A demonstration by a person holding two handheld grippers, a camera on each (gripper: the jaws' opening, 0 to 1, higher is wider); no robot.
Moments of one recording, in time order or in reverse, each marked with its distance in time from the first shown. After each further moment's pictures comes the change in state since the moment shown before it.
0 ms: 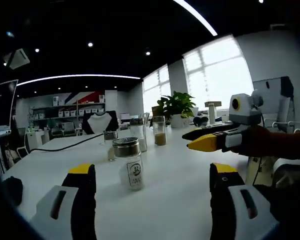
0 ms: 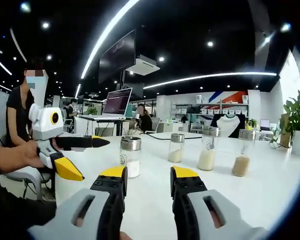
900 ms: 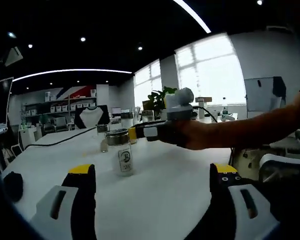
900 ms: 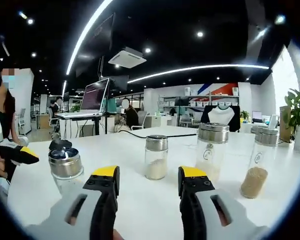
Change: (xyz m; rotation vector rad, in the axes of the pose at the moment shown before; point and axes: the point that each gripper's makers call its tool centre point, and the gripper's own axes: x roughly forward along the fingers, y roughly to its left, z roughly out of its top) left arm -0.028 -0.011 -0.005 -0.045 0.060 -0.077; right arm 0.115 -0.066 -0.004 0.099 0.046 -0.085
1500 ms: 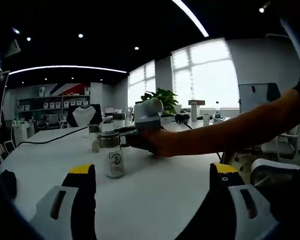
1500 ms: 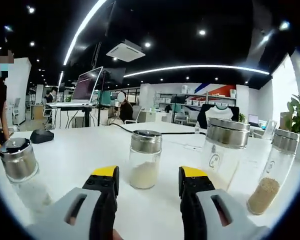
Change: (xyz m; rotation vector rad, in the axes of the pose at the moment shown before) left arm -0.002 -0.011 0.008 -0.019 -0.022 -0.073; right arm 0.050 -0.020 -0.017 -0.068 0.053 -0.057
